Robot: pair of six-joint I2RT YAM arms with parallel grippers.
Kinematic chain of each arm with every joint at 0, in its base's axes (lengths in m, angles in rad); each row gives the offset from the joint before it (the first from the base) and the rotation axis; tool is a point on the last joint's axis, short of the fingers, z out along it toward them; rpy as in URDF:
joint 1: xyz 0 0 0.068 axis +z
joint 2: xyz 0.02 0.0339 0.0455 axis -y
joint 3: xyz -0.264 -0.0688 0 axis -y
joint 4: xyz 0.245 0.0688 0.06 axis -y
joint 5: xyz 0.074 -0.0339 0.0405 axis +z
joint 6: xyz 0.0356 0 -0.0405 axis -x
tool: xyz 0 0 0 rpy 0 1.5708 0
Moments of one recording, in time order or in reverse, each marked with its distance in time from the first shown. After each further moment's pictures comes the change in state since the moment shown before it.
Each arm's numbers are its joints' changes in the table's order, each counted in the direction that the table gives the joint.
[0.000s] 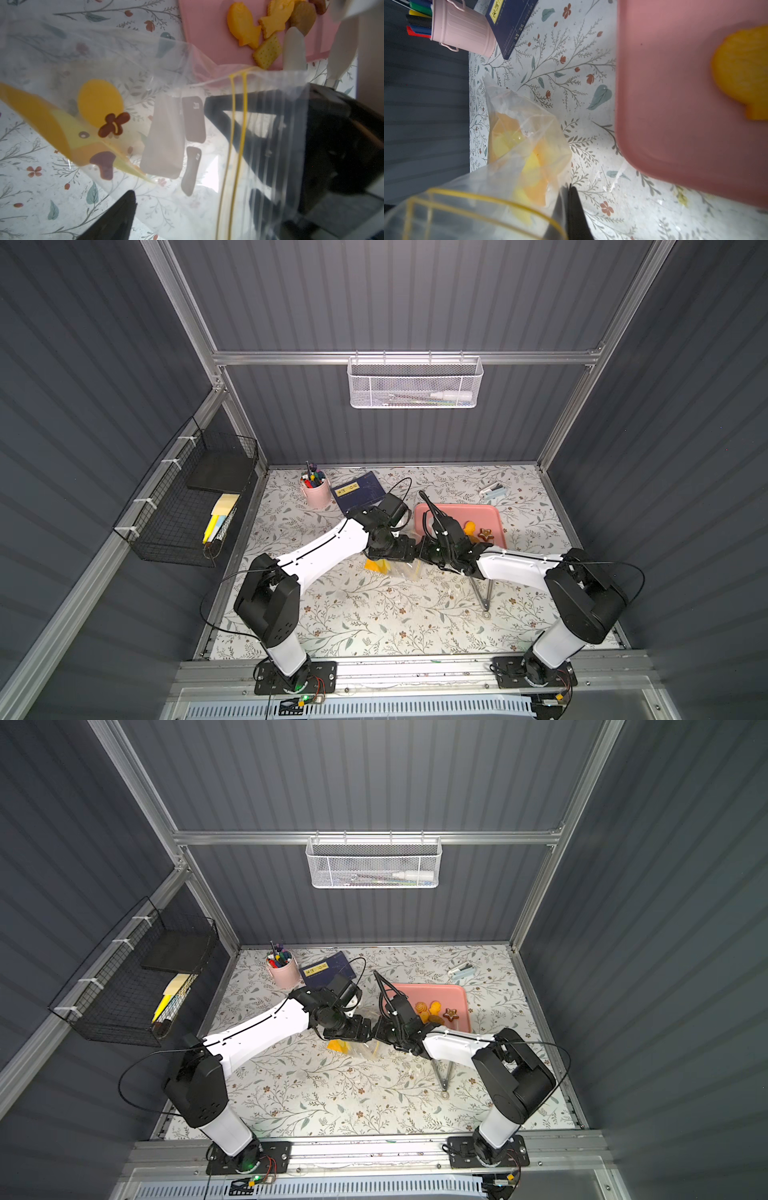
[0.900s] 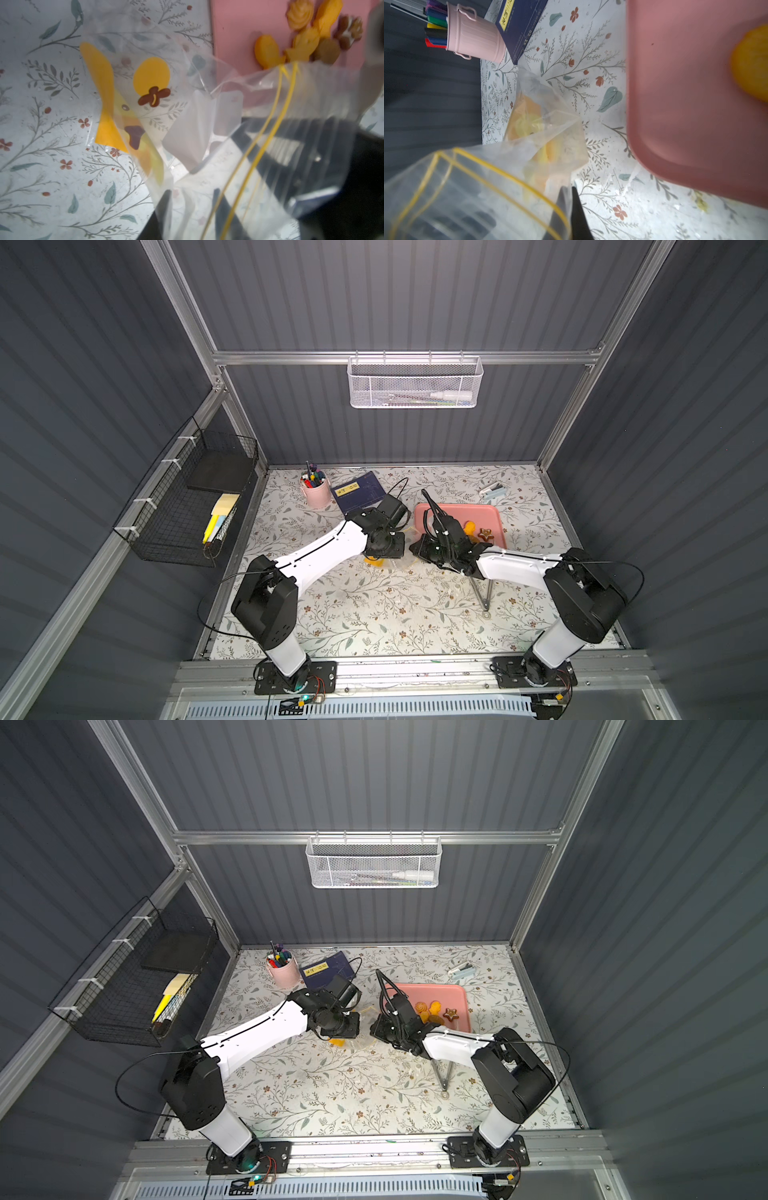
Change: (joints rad) left arm 0.003 0.011 -0.011 0.042 0.141 0.077; right arm -0.001 -0.009 0.000 0.051 0.053 -0.036
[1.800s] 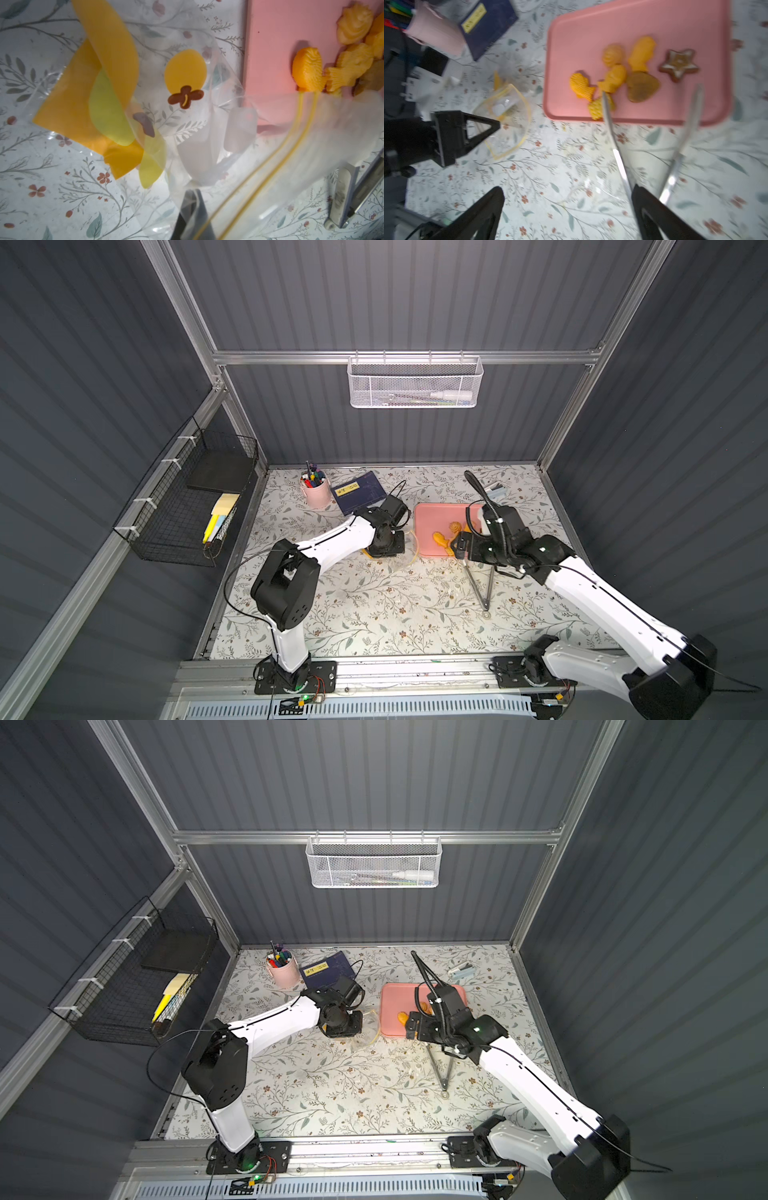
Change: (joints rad) left arm 0.041 -0.157 0.003 0.075 -0.029 0.072; right arm -0.142 0.574 0.141 -0.988 -0.271 0.353
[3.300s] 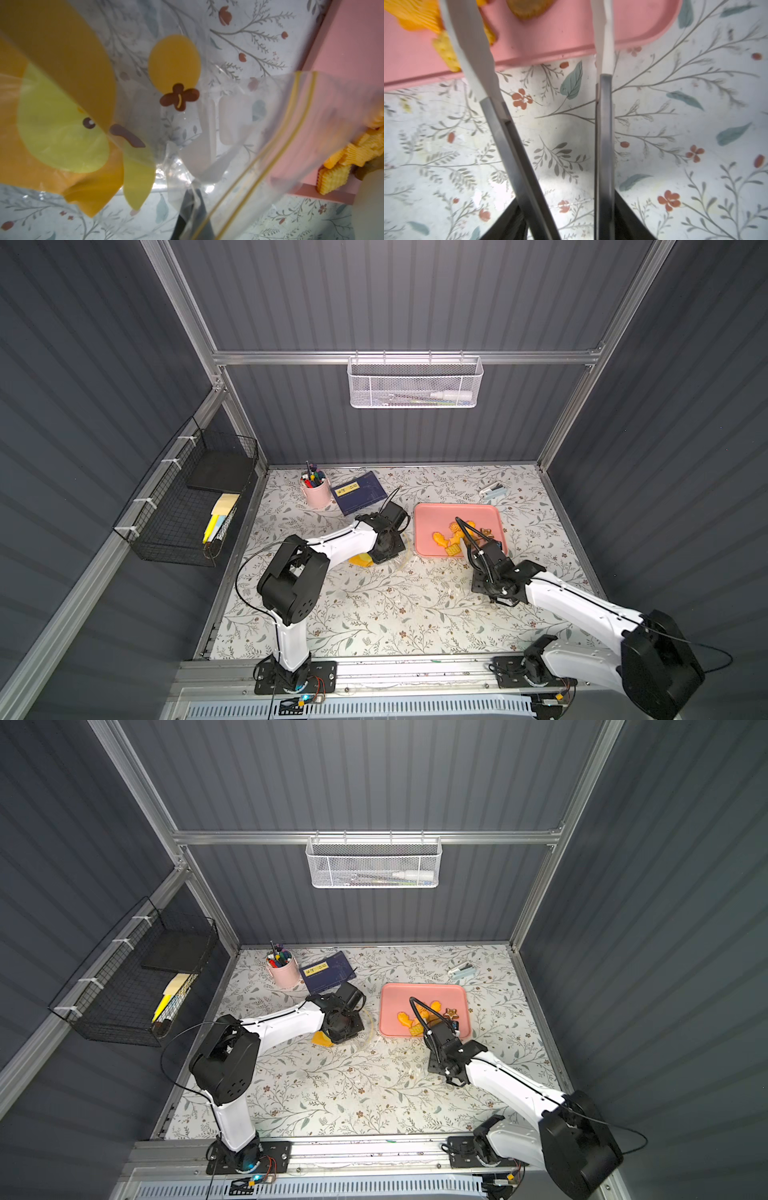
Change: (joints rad) left arm -0.003 -0.032 -0.082 0.149 0.047 0.353; right arm 0.005 -0.055 -0.378 0.214 -0.184 -0.063
